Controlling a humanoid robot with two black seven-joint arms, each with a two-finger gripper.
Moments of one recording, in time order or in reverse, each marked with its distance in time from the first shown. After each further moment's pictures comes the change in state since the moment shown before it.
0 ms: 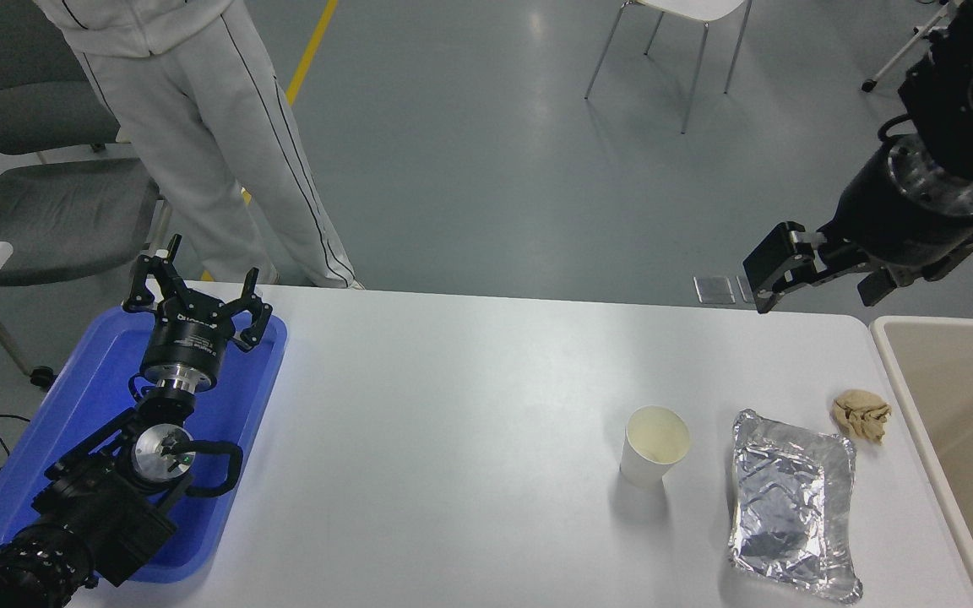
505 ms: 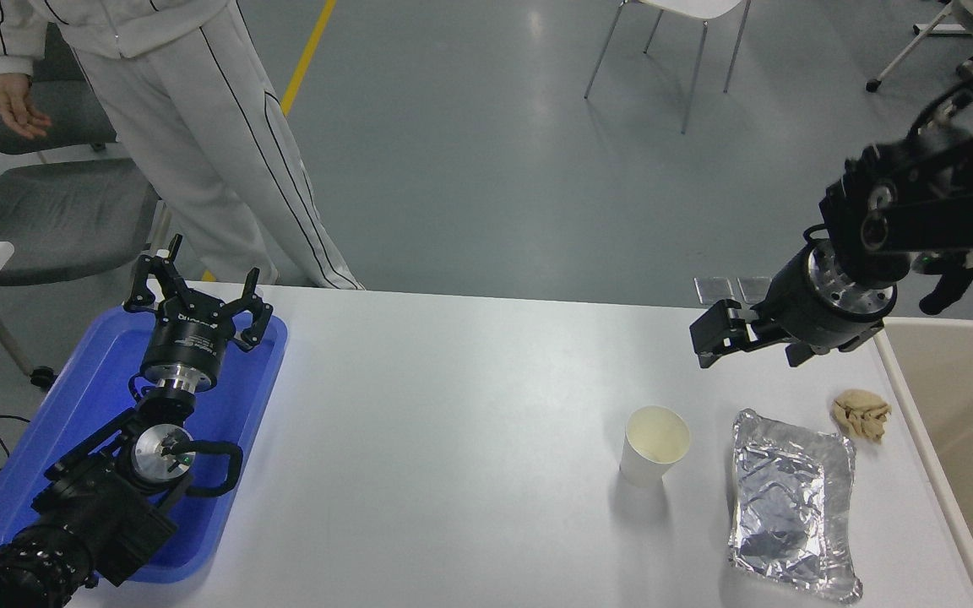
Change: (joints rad) left arm 0.000 0.000 -0.001 -0.001 0.000 0.000 0.000; right arm -0.272 0.037 0.087 -0.018 -0.005 -0.263 -0.001
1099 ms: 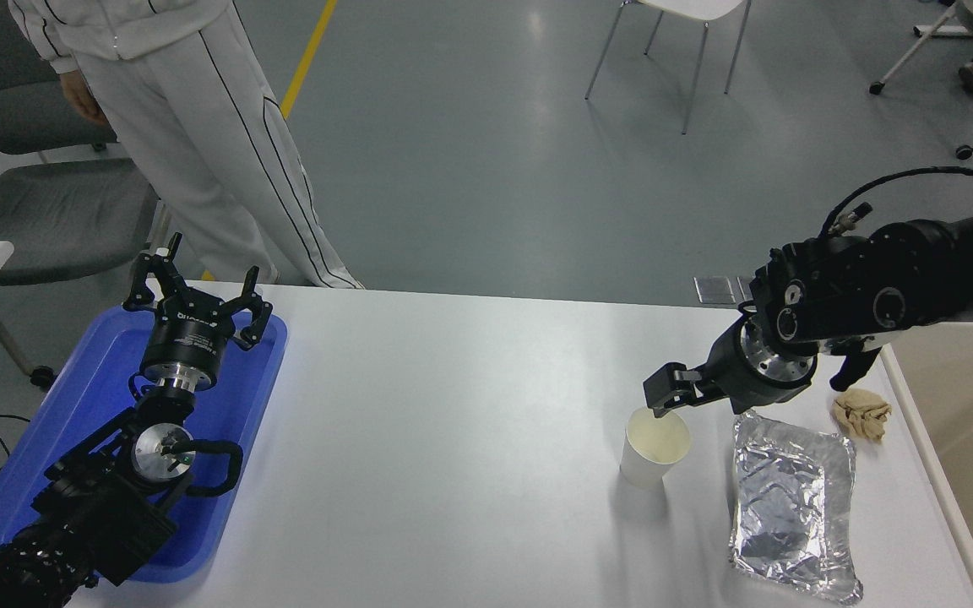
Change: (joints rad) left arm 0.000 0.000 0.000 0.000 0.000 0.000 0.000; right arm -0.251 0.105 0.049 -0.118 -0.008 -0.120 -0.001
